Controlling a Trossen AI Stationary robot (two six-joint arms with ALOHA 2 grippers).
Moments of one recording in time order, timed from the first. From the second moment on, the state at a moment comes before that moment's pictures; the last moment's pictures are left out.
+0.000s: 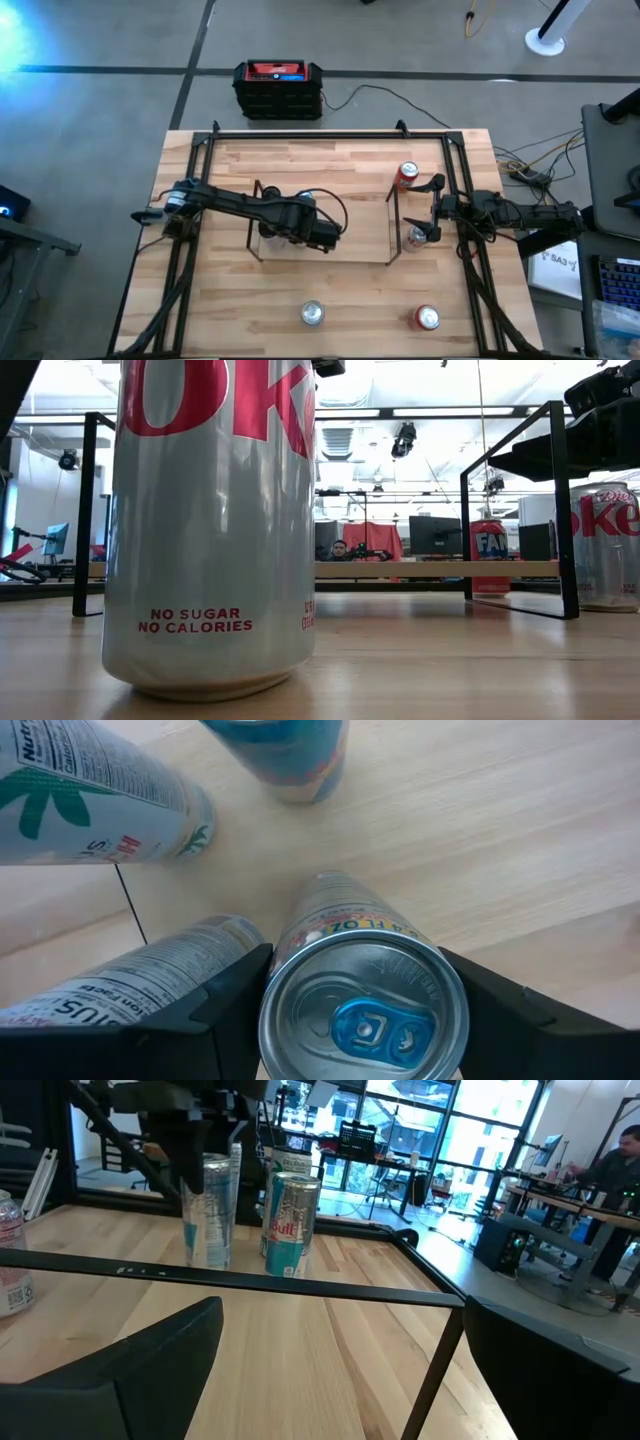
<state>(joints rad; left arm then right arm) -0.20 1.99 1.94 -1.46 -0.23 -1.43 -0.01 0.05 0.03 -0.02 0.13 -0.18</state>
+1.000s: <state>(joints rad) -0.20 1.99 1.91 -1.43 -0.20 -1.48 -0.01 0.05 0.03 -0.02 0.13 -0.18</state>
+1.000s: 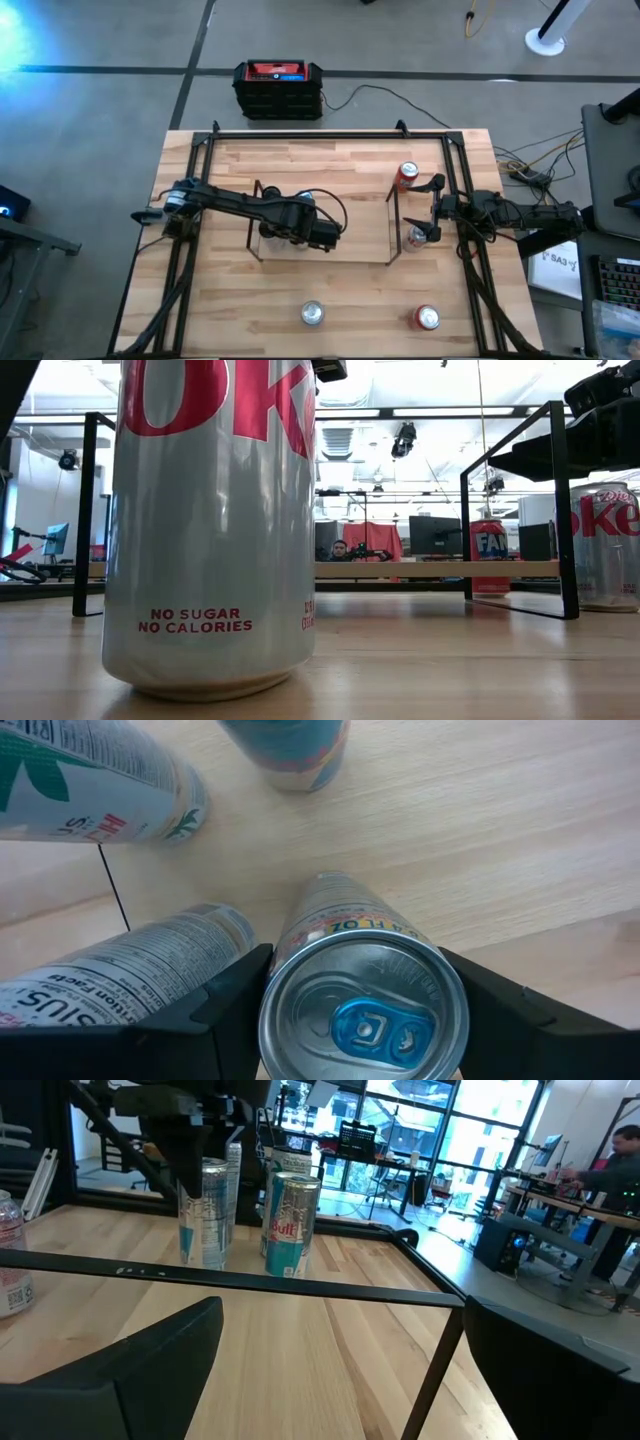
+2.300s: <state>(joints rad) -0.20 1.97 1.95 -1.43 -0.08 -1.51 -0.01 0.05 0.03 -0.02 0.13 -0.18</state>
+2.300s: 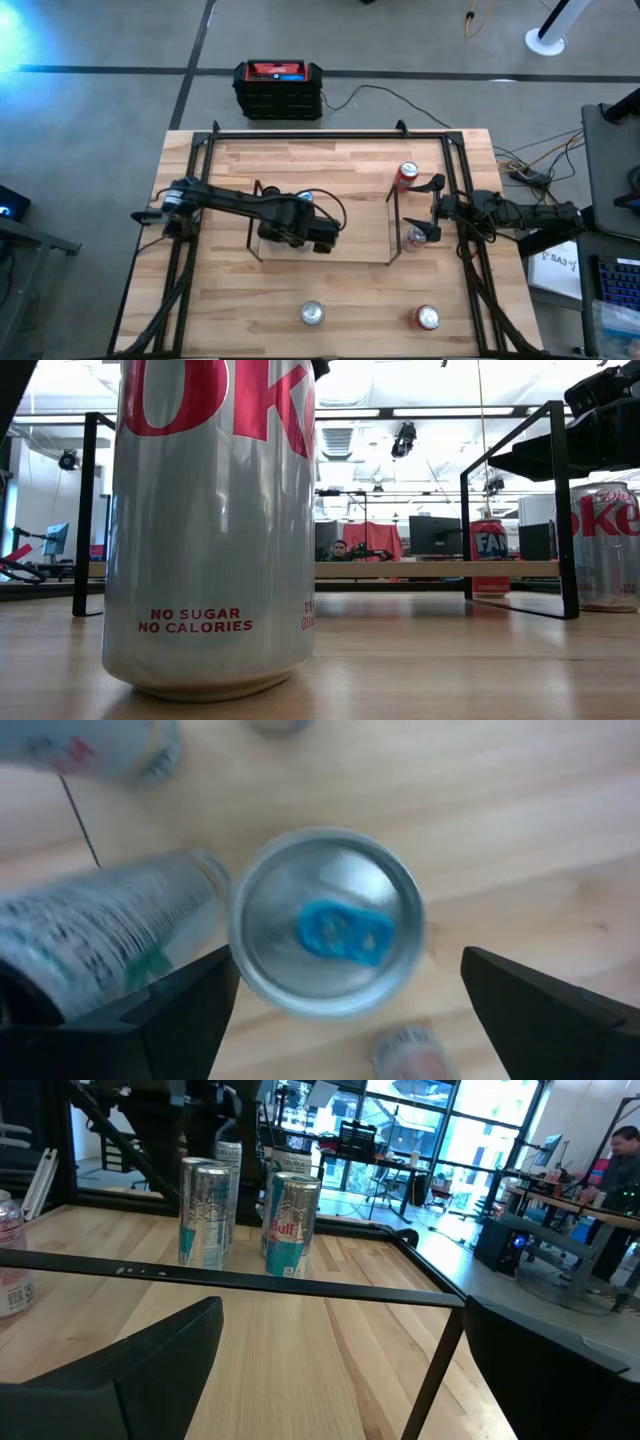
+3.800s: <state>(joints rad) -0.43 2.24 2.27 -1.38 0.12 -1.84 -0.01 0.05 0.03 -0.02 0.13 -0.18</state>
